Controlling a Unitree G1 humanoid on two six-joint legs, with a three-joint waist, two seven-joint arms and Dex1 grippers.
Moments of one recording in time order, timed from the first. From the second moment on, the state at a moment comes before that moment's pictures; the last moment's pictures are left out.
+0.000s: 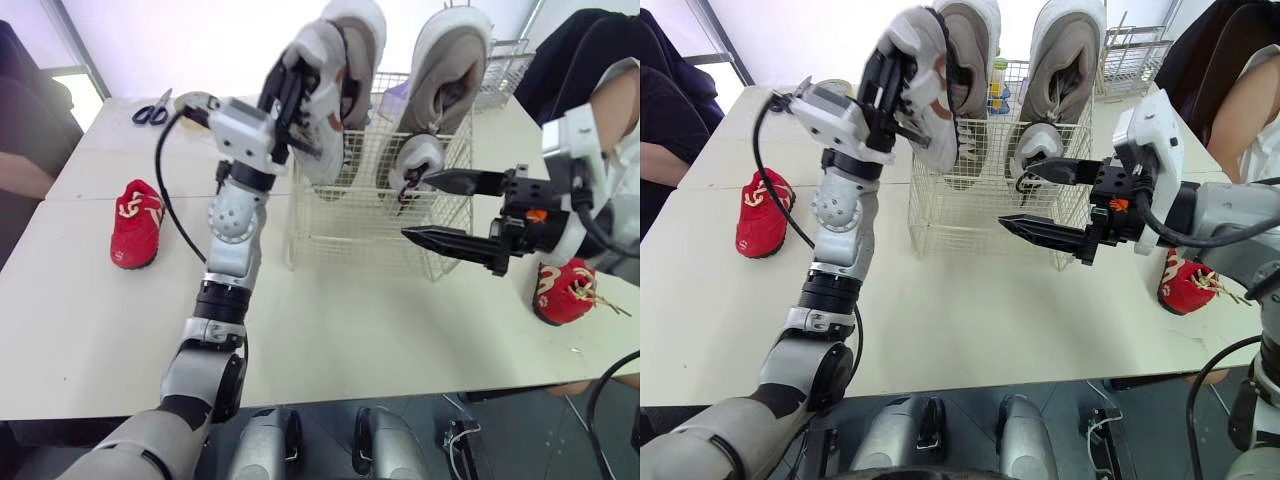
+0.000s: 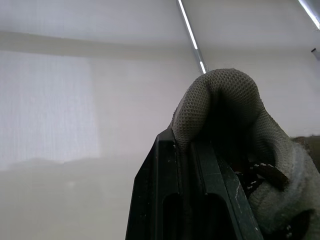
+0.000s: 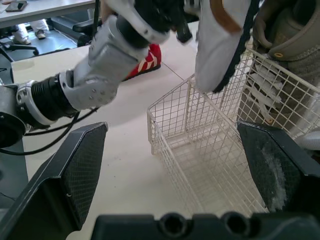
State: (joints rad) left arm -0.85 0.06 0.02 0.44 0.00 -0.71 -0.22; right arm -0.53 -0.97 -0.37 -0.57 1.10 1.06 0.67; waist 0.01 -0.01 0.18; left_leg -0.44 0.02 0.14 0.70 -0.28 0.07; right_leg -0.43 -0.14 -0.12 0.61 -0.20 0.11
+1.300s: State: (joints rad) left arm -0.86 0.11 -0.06 0.86 0.30 -1.01 0.10; right arm -0.48 -1.02 -0.39 -0.62 1.20 1.02 0.56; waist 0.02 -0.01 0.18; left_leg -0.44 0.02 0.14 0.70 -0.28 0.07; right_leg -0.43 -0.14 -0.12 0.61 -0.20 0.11
